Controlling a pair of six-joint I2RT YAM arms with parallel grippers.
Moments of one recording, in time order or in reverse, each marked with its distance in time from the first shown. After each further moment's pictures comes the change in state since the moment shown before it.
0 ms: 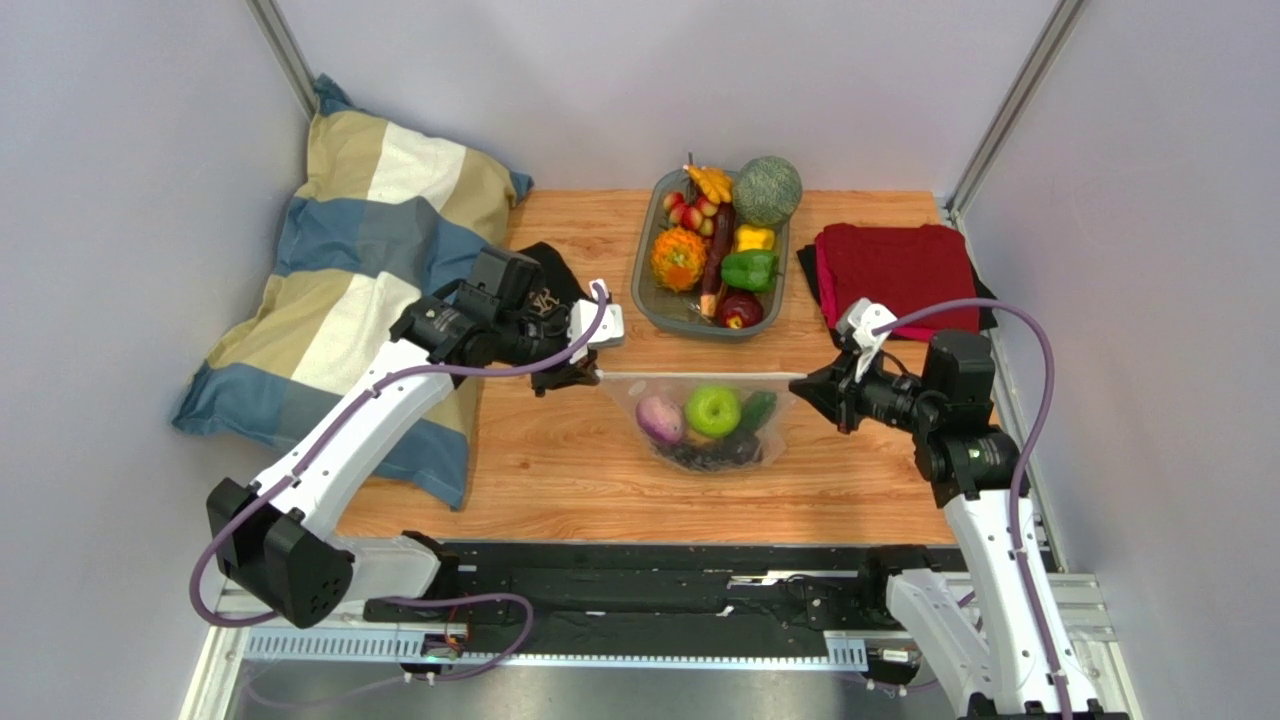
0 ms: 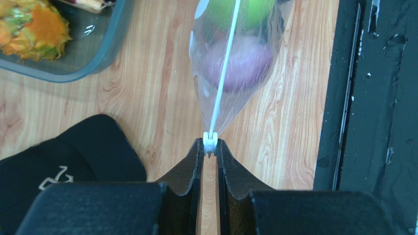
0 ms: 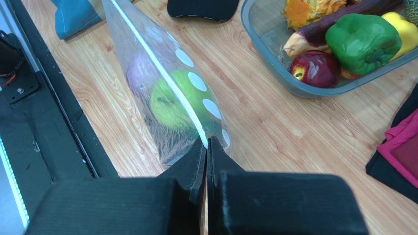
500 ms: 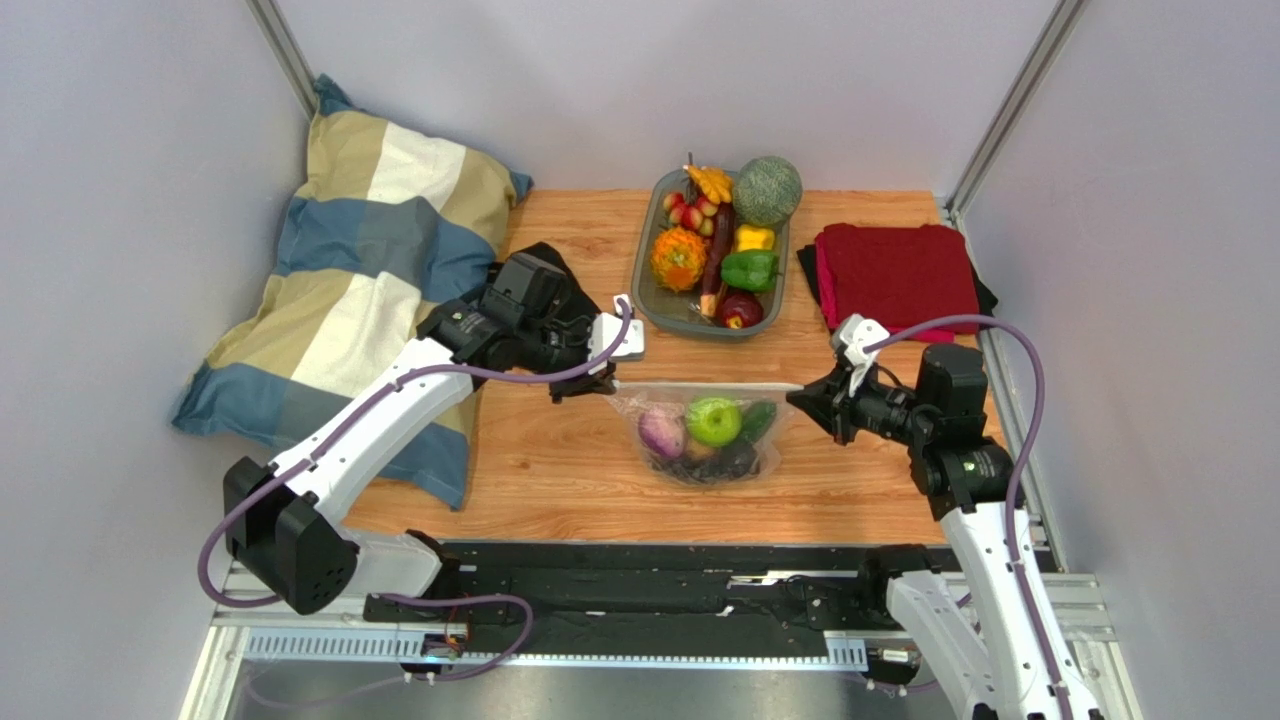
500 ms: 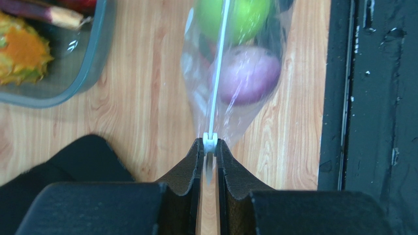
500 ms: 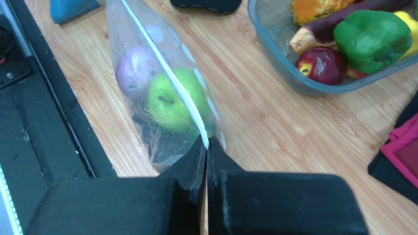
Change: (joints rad) left arm -0.088 0.061 -0.001 0.051 -0.018 0.004; right arm 0.039 -0.050 -0.057 0.011 0.028 -0.029
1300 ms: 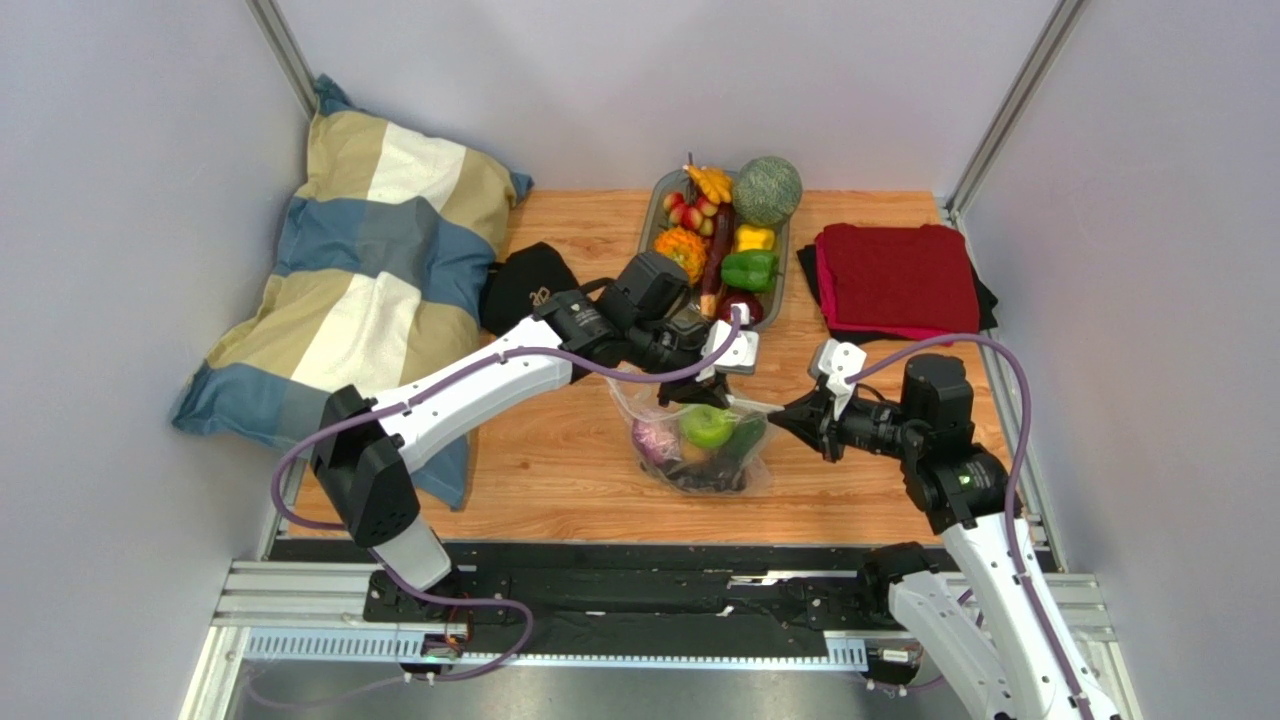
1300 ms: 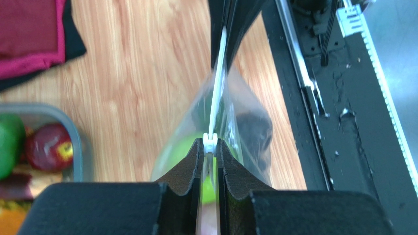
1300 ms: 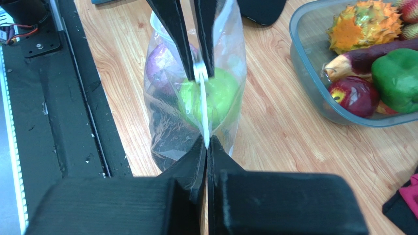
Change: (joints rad) left arm -0.295 0.309 0.272 0.197 0.088 -0.124; right arm 0.122 -0.038 -0.020 -0.010 -0.036 -0.076
